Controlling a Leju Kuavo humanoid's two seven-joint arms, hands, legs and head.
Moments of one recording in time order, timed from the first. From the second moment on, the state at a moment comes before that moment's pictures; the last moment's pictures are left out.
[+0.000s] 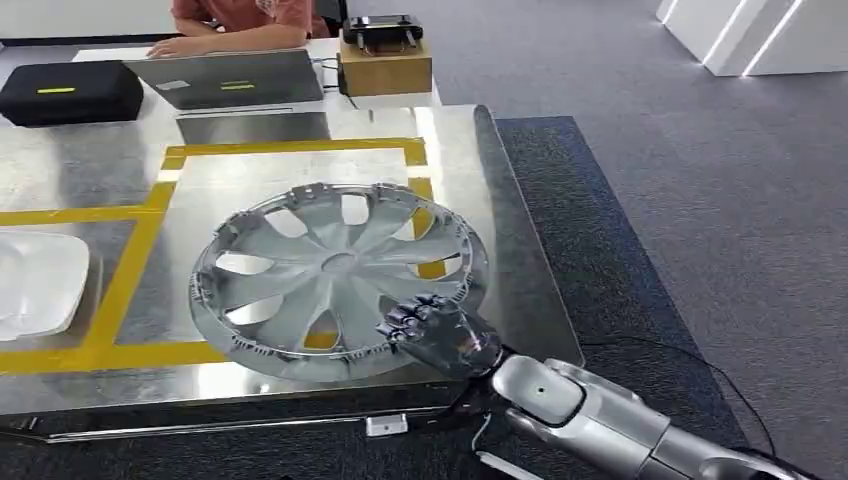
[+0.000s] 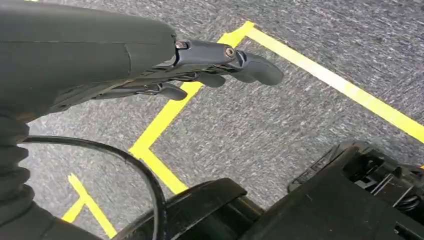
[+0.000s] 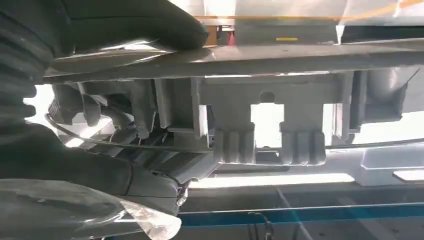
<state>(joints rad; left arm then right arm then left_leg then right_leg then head) -0.14 -0.01 -0.54 -0.23 -0.24 0.01 0.16 -0.36 -0.22 0.86 -1.35 1.50 -0.69 0.02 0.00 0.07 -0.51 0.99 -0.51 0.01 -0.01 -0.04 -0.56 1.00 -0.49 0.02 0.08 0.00</state>
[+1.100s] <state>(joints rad) -0.13 0.01 -0.52 -0.23 -0.25 0.03 0.14 -0.39 -0.22 0.79 -1.22 1.53 -0.69 0.02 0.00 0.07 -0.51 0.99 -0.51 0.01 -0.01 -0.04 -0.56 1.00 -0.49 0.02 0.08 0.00</state>
